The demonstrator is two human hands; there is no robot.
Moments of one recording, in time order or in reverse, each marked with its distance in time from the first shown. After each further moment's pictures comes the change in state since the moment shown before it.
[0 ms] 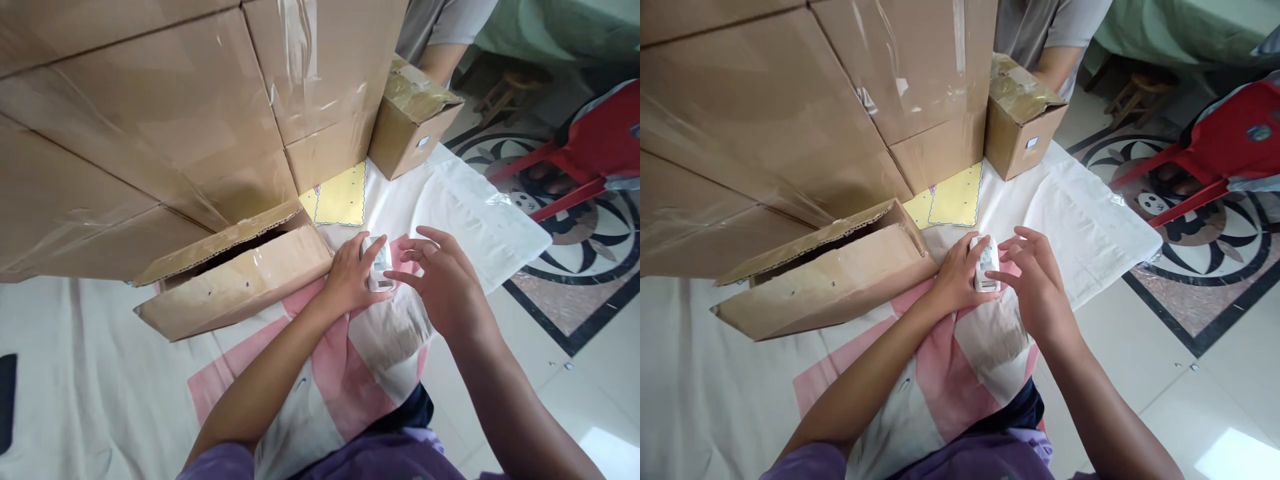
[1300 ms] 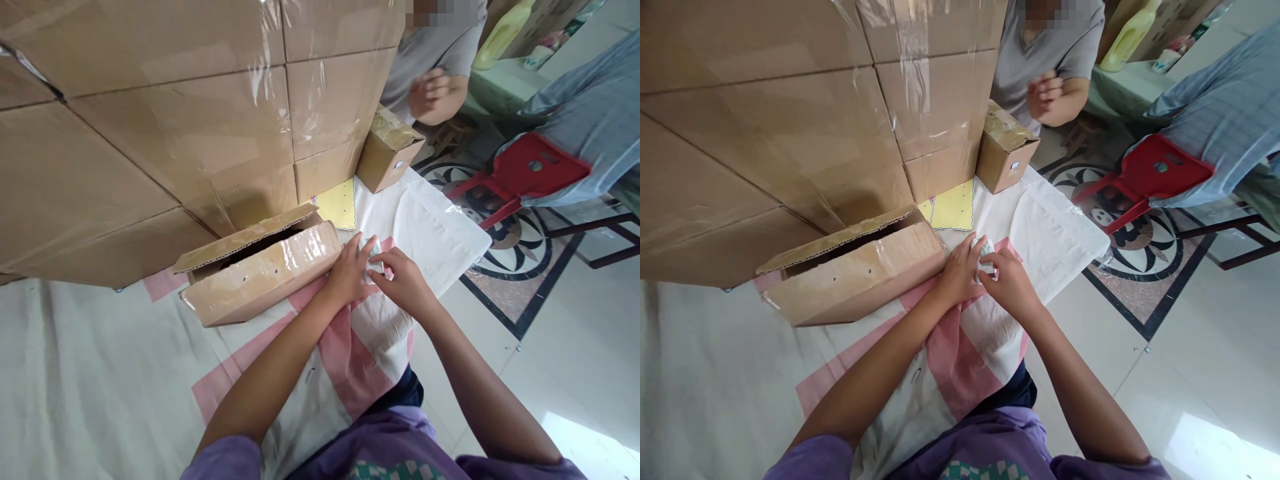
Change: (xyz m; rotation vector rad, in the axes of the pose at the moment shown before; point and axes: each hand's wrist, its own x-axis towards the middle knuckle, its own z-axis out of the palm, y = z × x) left_hand -0.006 -0.006 0.002 -0.041 0.033 0.092; right_hand -0.005 0.028 0.009 -1.021 -0.091 -0.357
